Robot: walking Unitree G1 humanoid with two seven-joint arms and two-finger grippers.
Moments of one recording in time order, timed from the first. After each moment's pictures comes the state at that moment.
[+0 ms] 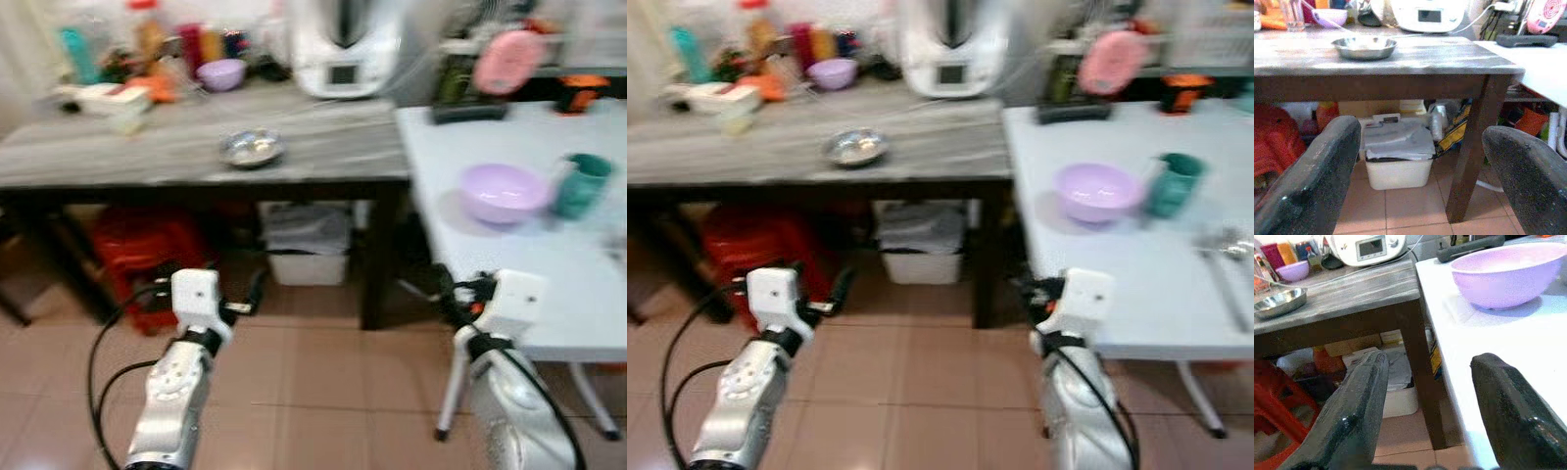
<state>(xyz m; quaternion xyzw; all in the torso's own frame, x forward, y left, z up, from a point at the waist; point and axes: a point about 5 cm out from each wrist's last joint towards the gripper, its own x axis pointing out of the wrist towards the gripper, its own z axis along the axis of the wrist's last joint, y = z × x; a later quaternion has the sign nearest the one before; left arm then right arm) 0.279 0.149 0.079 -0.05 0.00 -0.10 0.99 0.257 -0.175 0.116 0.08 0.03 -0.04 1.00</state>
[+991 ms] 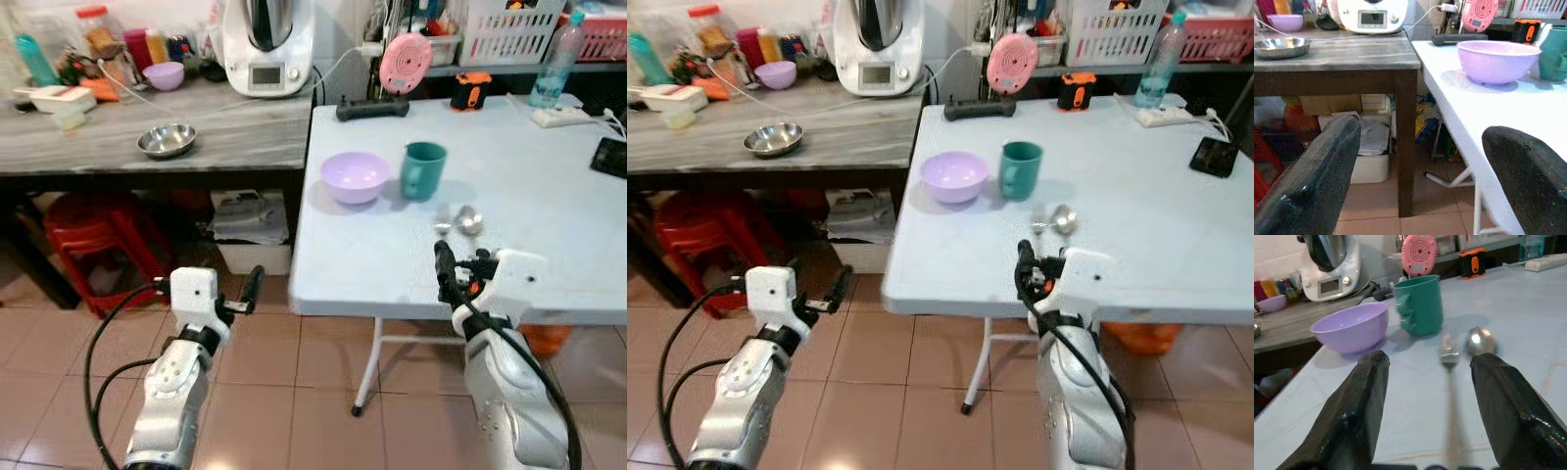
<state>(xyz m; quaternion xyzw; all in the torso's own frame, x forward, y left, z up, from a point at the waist) 0.280 0.150 0.082 -0.05 0.00 -0.10 0.99 0.273 -0.173 0.133 0.07 -0.02 -0.04 1.00</state>
